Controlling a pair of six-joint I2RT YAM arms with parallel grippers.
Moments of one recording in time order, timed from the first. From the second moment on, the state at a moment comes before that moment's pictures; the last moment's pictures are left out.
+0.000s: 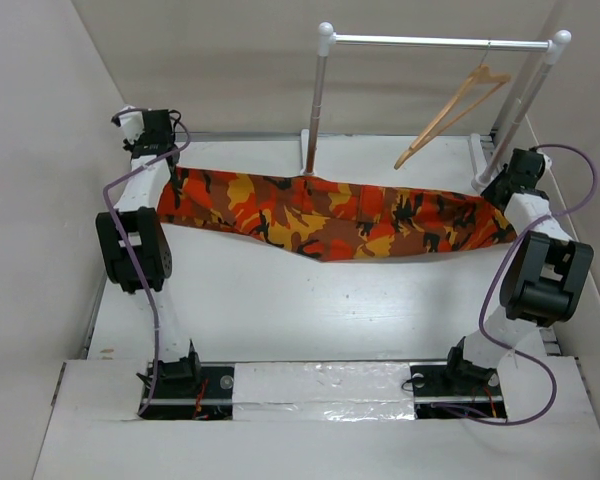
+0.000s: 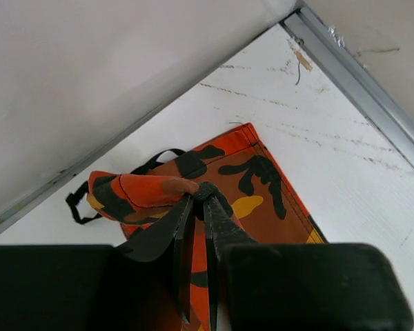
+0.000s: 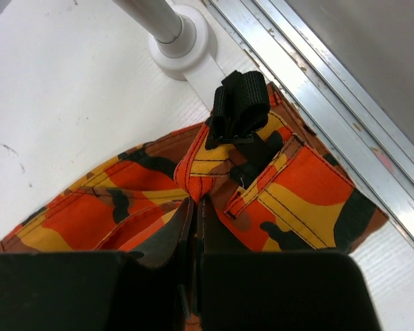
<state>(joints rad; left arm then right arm) 0.10 1.94 1.66 -0.37 -0.63 -0.51 -0.33 1.68 1.21 -0.19 0.14 0.40</state>
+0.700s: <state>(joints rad) 0.06 1.83 1.44 -0.25 -0.51 -0.53 -0.35 1.49 1.05 -0.06 -0.08 0.40</state>
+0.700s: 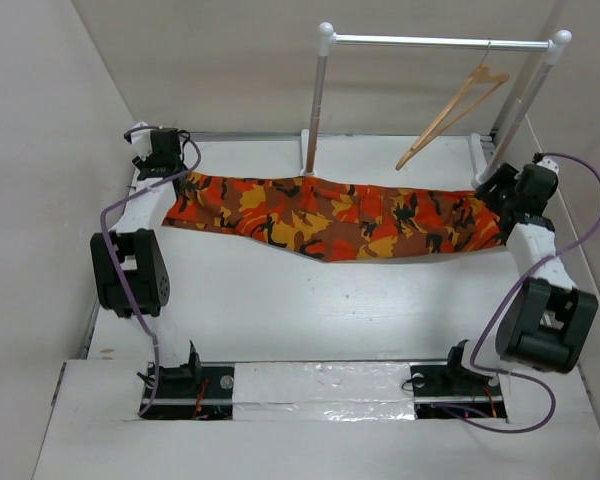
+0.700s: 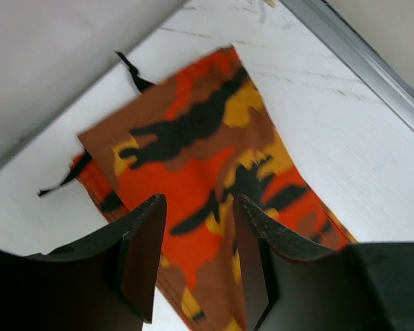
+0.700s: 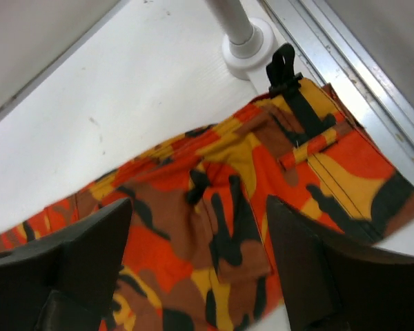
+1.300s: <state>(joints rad) 0.14 1.68 1.06 -0.29 -0.24 -0.64 -0.35 1.07 0.41 0.09 -0.19 0.36</state>
